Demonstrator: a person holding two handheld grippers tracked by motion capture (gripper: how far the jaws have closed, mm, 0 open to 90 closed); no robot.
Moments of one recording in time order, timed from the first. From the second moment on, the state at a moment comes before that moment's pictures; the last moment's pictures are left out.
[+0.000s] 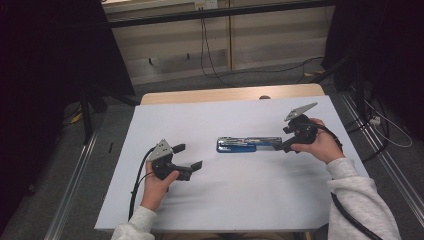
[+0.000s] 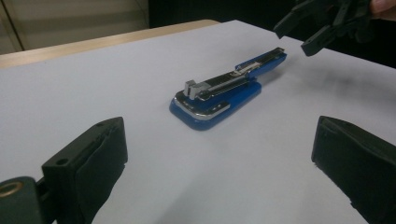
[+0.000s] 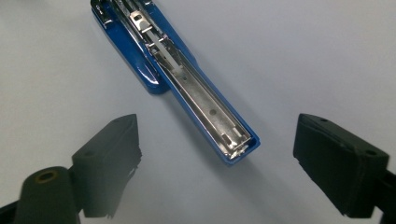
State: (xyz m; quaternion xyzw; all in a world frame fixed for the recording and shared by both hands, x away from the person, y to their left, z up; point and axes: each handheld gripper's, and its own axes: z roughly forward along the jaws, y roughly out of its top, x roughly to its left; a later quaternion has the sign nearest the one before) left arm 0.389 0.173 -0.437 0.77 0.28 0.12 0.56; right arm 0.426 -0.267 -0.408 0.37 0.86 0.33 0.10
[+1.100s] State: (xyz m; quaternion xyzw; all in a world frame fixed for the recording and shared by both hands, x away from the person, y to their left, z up) left arm 0.441 0.116 -0.451 0.81 0.34 0.10 0.46; right arm 0.412 -0.280 -0.428 0.43 0.84 0.29 0.16
